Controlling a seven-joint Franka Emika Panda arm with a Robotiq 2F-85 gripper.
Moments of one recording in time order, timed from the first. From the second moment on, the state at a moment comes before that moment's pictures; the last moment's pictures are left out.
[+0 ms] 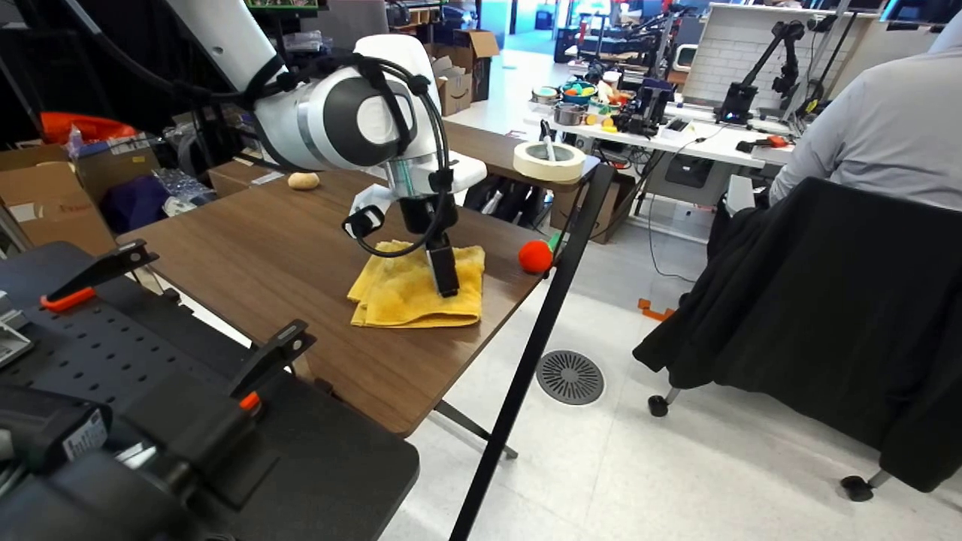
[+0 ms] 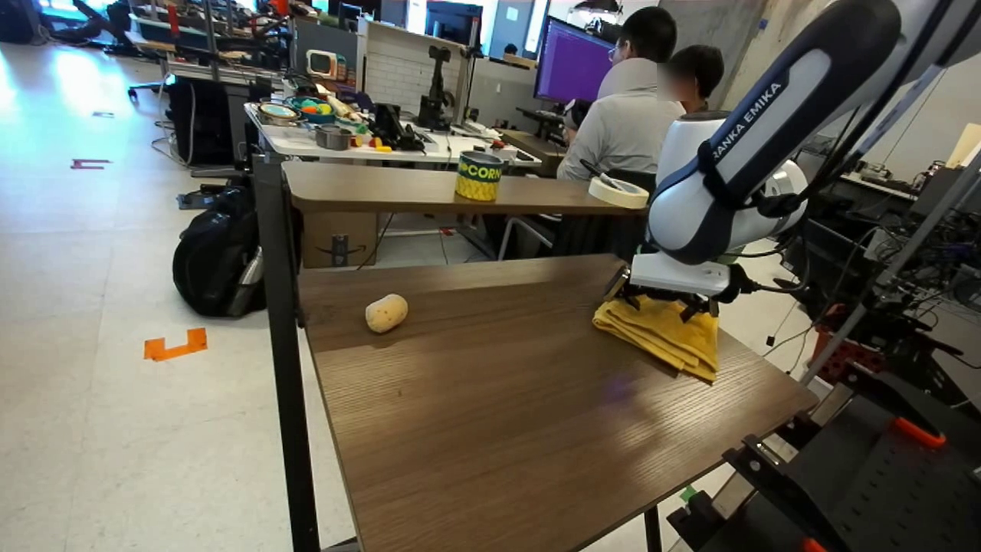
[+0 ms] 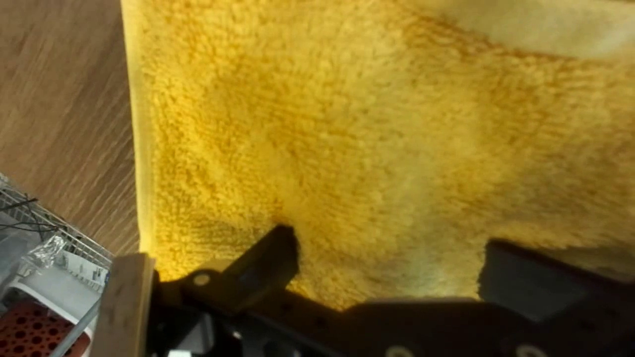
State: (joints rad) arm 0.30 1.02 -0.43 -1.80 0.16 2.72 0.73
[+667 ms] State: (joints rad) arm 0.45 0.98 -0.32 -1.86 0.07 2.88 0.73
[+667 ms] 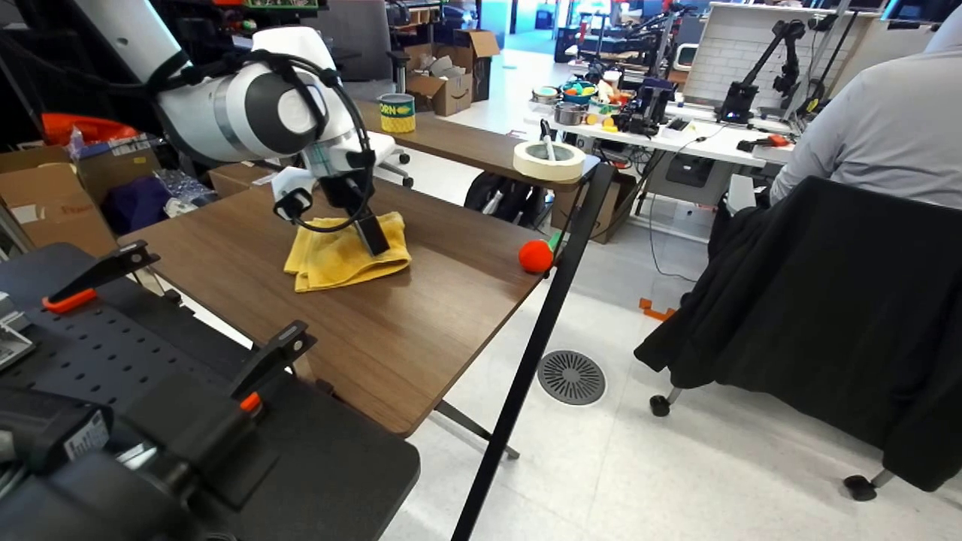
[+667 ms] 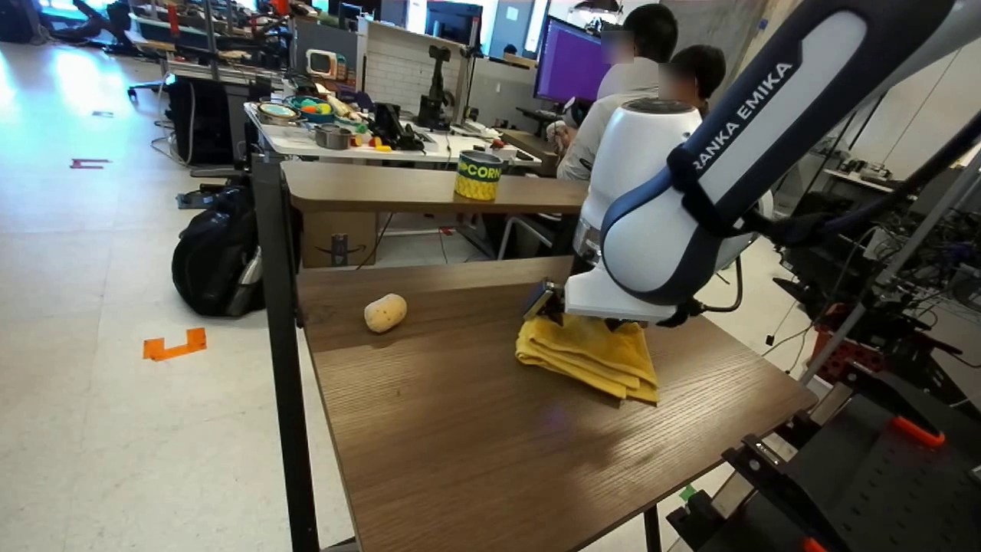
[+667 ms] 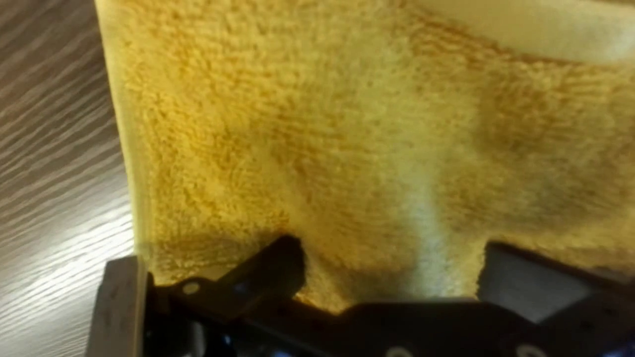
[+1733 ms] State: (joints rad) arm 0.62 0.96 -0.28 -1.89 0.10 2.90 0.76
